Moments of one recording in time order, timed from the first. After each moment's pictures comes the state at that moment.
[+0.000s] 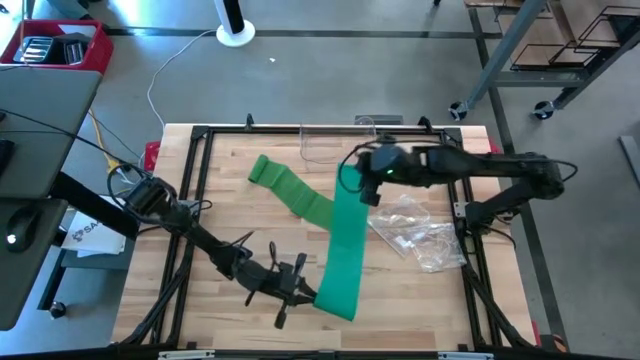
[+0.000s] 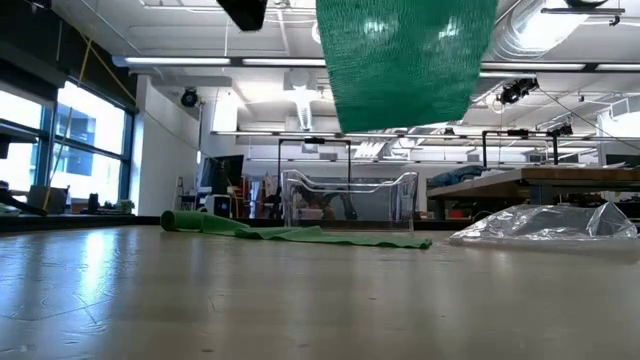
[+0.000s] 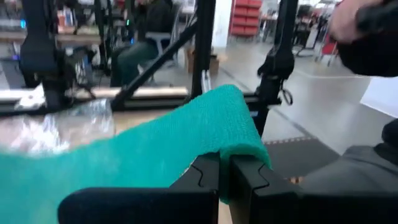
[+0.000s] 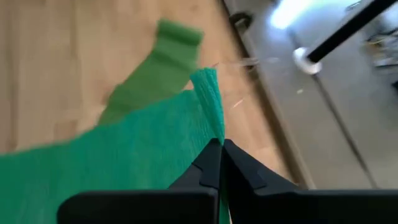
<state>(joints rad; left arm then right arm) -0.60 1.77 0.84 0.88 -0.30 -0.09 -0.05 1.41 1.33 -0.71 0.38 -0.08</state>
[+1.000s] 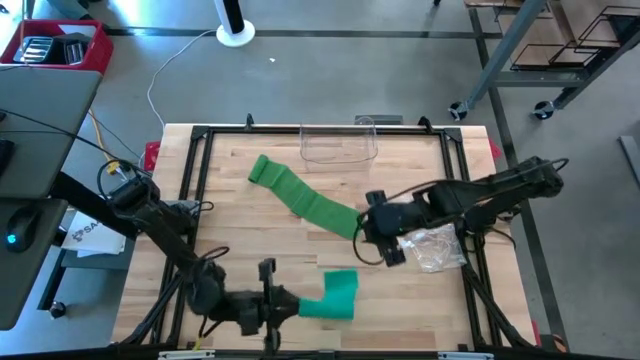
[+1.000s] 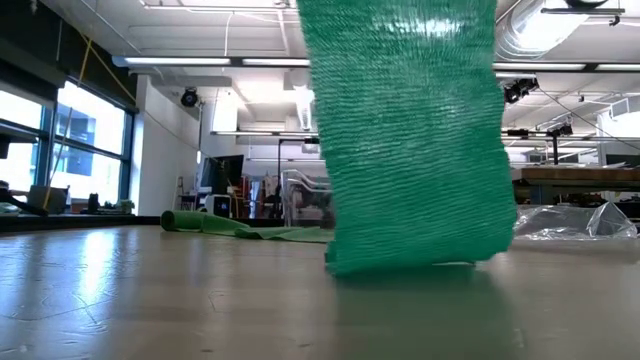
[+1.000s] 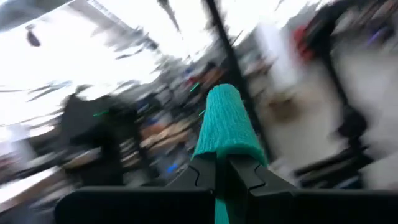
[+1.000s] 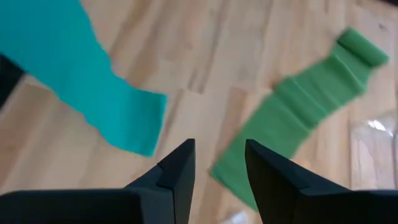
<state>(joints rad) -0.81 1.68 1.19 0.78 -0.84 0.64 0.30 1.42 1.33 -0.81 0.13 -0.10</state>
